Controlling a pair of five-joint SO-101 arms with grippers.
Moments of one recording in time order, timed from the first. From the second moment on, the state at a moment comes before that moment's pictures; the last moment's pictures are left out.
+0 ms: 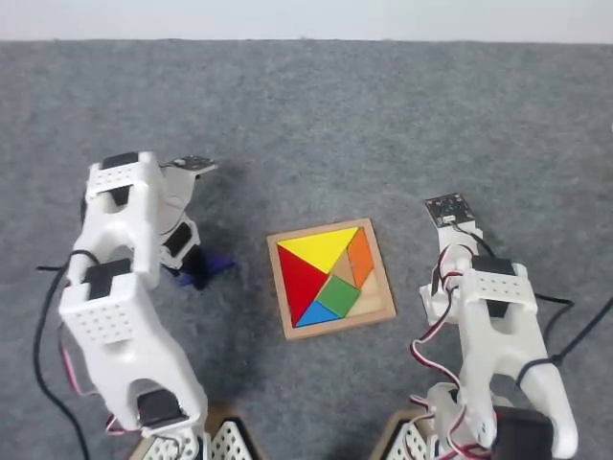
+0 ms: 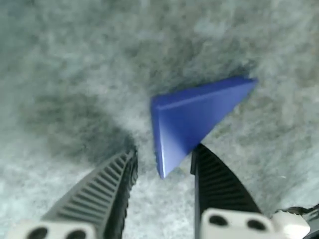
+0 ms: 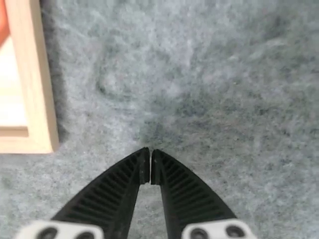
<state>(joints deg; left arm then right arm) -22.2 32.5 2.4 89.1 -35.3 3.2 -23.6 60.3 54.0 20.1</state>
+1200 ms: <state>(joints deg) -64.9 -1.7 3.2 81.5 -44.9 -32.5 -15.9 31.3 69.3 13.5</state>
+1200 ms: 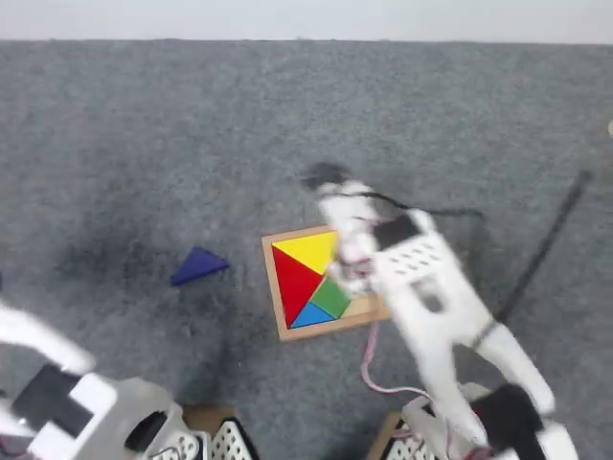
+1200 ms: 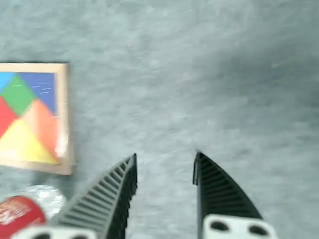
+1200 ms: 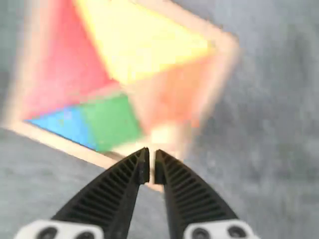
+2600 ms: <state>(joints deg) -83.3 13.8 3.2 68.3 -56.5 -61.1 60.8 -59.8 85.0 46.3</state>
